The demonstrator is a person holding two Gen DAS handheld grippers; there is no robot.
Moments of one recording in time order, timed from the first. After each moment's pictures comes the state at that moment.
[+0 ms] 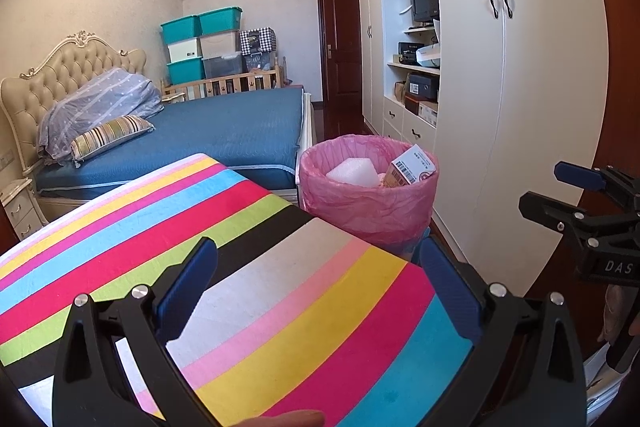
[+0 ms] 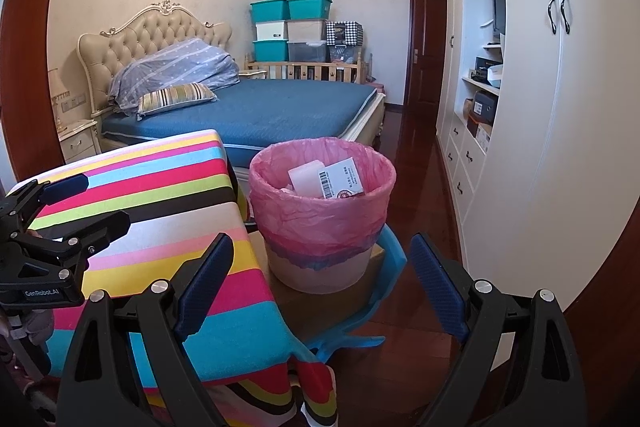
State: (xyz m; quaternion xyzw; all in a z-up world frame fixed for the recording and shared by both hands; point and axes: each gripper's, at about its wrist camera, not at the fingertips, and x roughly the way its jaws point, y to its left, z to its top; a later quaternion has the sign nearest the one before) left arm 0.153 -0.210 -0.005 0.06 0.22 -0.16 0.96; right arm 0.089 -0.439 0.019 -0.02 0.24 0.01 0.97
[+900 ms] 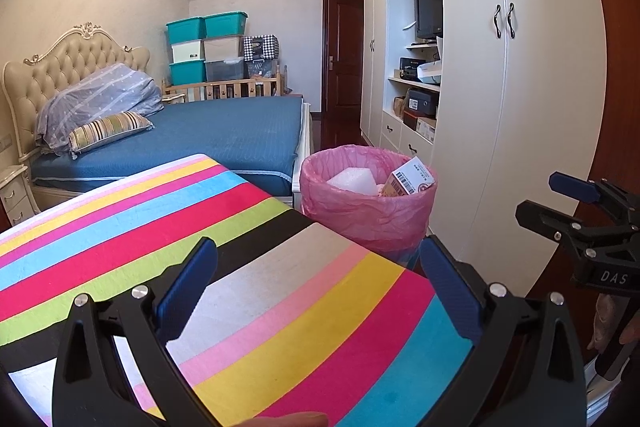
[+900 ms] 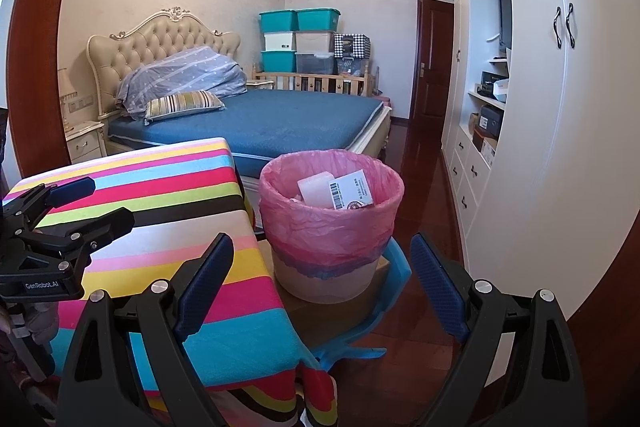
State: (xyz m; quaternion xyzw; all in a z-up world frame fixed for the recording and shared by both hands) left arm 0.152 -0.199 -0.009 0.03 0.21 -0.17 0.96; right arm 0.082 -0.432 0.020 -0.03 0.21 0.03 0.98
